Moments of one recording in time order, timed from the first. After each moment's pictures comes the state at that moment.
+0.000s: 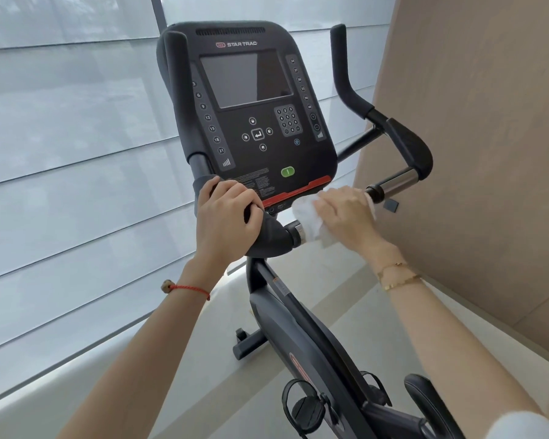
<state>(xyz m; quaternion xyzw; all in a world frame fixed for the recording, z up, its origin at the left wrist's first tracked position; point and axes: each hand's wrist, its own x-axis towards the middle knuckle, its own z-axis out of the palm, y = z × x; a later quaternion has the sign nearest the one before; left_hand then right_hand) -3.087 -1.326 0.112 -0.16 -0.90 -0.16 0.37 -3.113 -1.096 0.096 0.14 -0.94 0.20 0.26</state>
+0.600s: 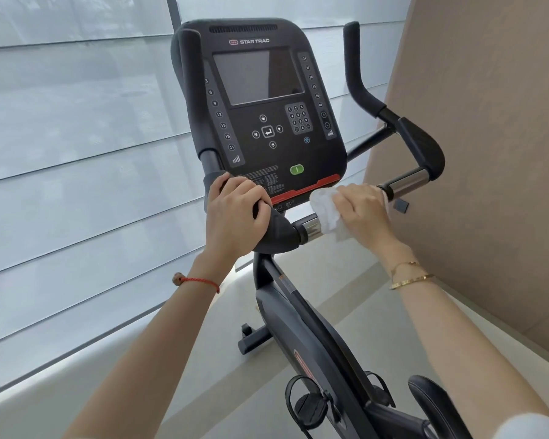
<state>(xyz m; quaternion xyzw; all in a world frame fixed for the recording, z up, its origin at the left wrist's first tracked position) -3.084 -1.325 0.114 -0.15 -0.90 -0.17 0.37 -3.119 -1.078 0.092 0.13 -0.92 0.25 0.25</state>
